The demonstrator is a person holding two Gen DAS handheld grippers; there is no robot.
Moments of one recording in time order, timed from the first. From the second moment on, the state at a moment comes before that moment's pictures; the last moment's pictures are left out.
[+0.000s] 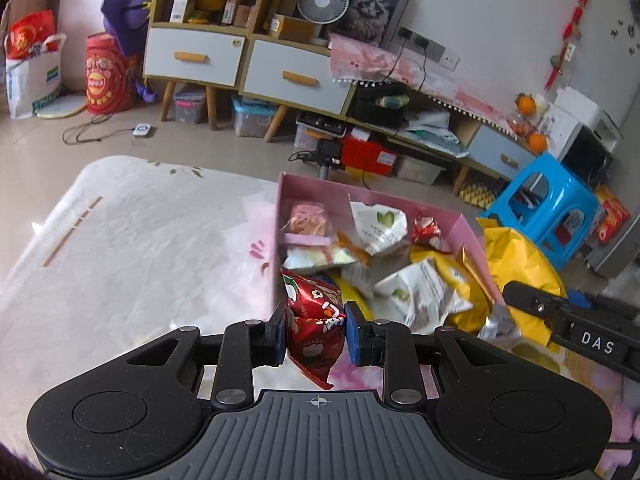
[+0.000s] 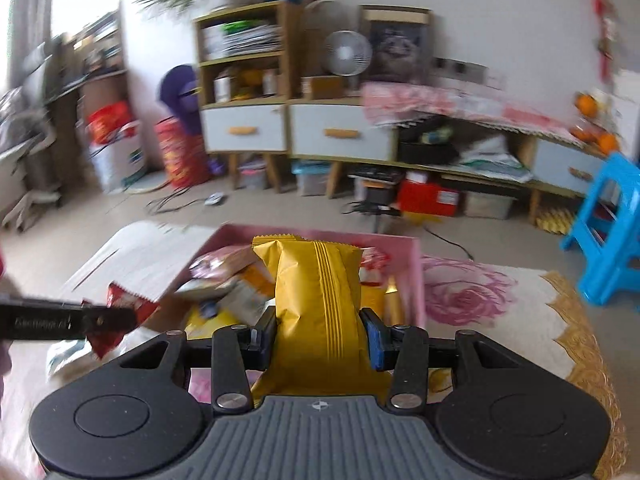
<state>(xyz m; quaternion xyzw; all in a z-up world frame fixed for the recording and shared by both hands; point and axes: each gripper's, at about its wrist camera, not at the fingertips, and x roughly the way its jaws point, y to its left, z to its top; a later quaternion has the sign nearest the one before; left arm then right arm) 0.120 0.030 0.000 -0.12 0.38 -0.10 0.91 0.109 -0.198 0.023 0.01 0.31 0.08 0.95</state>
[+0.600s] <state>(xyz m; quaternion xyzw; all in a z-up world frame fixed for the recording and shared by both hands) 0.162 0.003 -0.037 -0.18 0.37 -0.14 0.90 0.153 -0.191 -0.006 0.04 0.33 0.06 0.94</state>
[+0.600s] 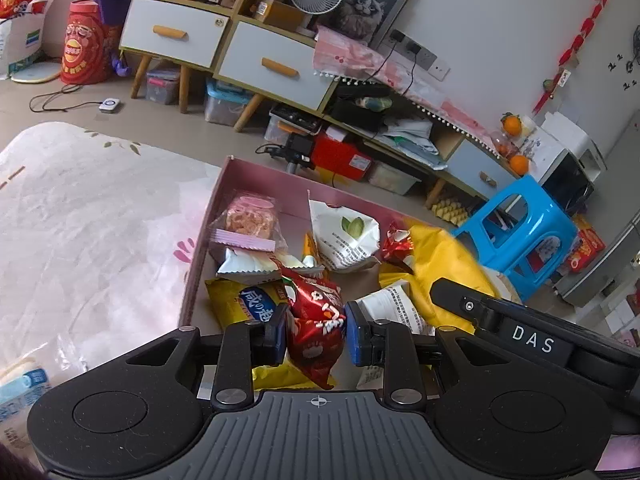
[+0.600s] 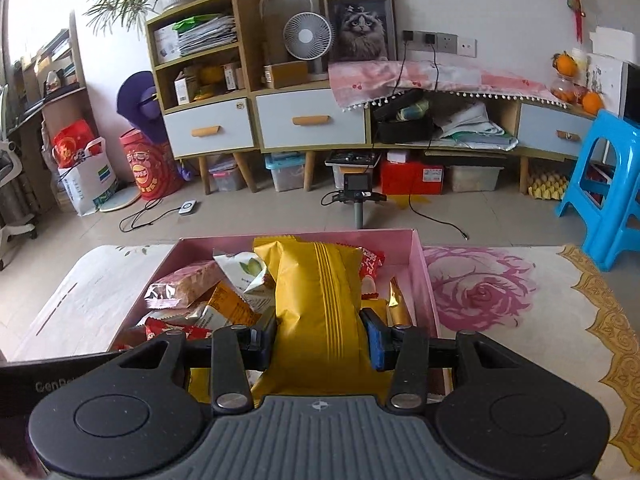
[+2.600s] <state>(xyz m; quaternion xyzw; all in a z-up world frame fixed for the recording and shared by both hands) 0.076 0.124 -0.066 0.07 0.37 -0.13 0.92 0.050 -0.246 -0.065 -0.04 0.38 0.08 0.92</state>
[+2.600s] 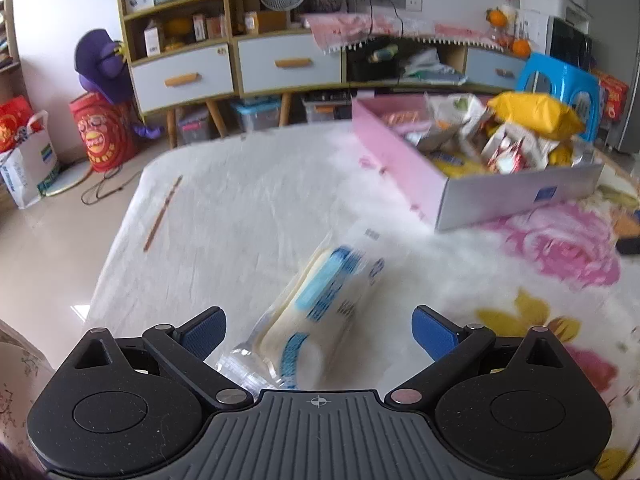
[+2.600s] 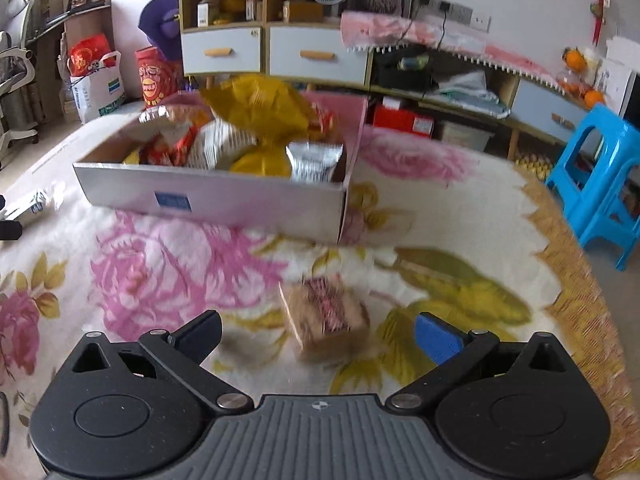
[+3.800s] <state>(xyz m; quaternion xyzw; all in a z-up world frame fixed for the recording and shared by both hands) 0.072 0.078 -0.056 0.09 0.40 -0.14 0.90 0.047 -0.216 -0.053 -0.05 0.38 0.16 0.91</state>
